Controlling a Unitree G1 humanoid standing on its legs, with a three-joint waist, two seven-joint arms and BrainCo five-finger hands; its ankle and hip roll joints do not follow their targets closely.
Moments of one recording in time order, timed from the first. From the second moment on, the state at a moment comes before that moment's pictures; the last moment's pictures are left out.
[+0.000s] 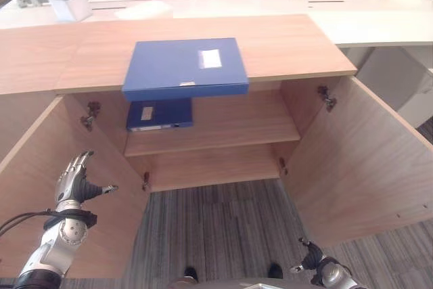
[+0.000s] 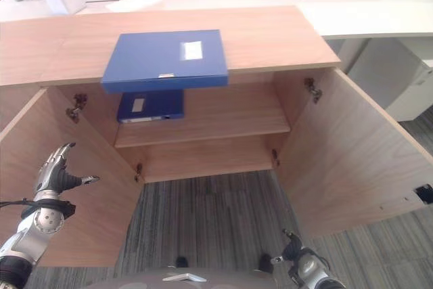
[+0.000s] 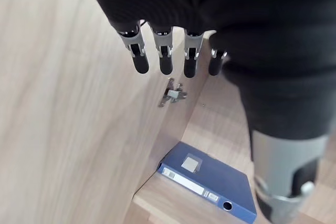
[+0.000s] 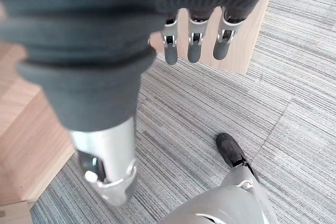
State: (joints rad) left arm 0.09 0.68 -0.01 0.46 0.37 -0.15 0.20; right arm 0.00 -0.30 0.42 1.07 -0.23 -0.07 0.08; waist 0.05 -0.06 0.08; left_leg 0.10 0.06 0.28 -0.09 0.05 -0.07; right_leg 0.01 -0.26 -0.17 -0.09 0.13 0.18
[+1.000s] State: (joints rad) left arm 0.08 0.75 0.08 0.28 0.70 -0.09 0.38; right arm 0.10 -0.32 0.39 1.10 -0.22 -0.07 0.10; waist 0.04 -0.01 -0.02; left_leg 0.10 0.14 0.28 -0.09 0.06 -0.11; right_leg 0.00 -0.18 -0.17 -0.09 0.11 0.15
